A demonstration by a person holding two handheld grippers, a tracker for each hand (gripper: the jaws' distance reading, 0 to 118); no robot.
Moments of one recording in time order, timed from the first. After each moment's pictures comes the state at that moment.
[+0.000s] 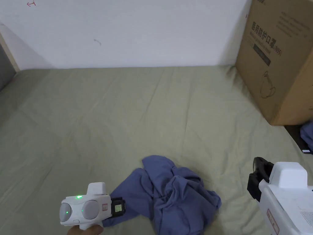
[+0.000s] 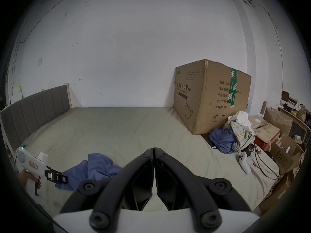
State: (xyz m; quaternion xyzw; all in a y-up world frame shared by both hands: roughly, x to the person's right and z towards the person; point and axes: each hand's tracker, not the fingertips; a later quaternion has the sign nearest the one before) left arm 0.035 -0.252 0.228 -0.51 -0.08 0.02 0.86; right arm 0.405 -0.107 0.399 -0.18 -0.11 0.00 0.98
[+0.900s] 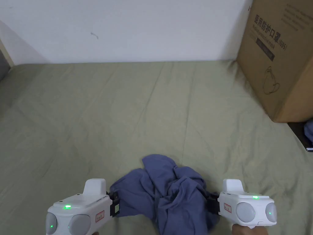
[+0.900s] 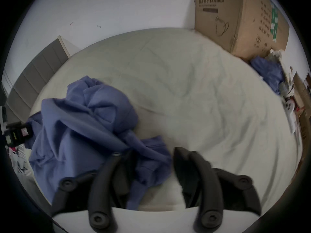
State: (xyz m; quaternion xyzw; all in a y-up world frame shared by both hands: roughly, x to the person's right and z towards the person) left arm 0.029 -0.199 0.261 -0.43 -0.16 0.01 0.89; right arm 0.408 -0.279 0.285 -0.48 -0.02 -0.09 0.87
